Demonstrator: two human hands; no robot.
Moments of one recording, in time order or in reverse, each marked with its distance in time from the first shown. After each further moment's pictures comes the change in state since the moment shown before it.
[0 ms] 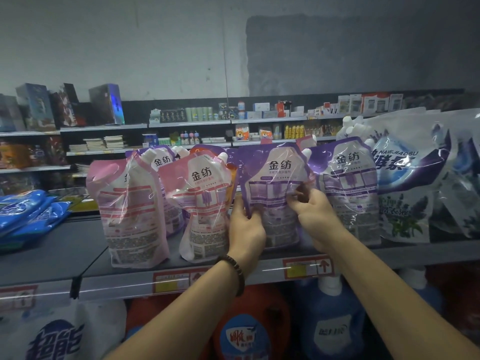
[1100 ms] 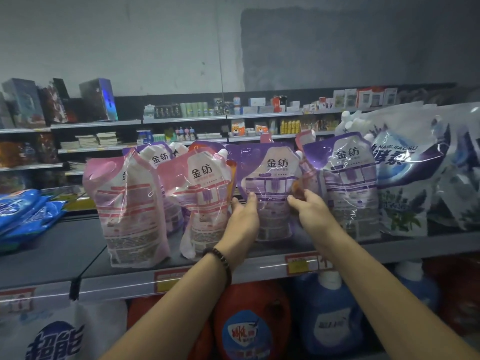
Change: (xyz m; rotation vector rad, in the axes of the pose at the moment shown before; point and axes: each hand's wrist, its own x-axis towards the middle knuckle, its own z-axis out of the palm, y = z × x) left_hand 0.015 0.011 -0.012 0.143 -0.107 -0.217; right_hand -0.002 0.013 0.003 -0.056 0.041 0.117
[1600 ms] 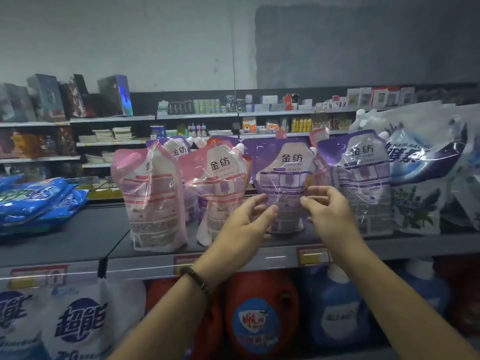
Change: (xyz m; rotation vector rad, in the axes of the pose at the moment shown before) left_hand -0.073 0.009 -0.049 0.068 -0.248 0.190; right_hand -0.053 -0.015 0.004 -0.101 0.165 -0.131
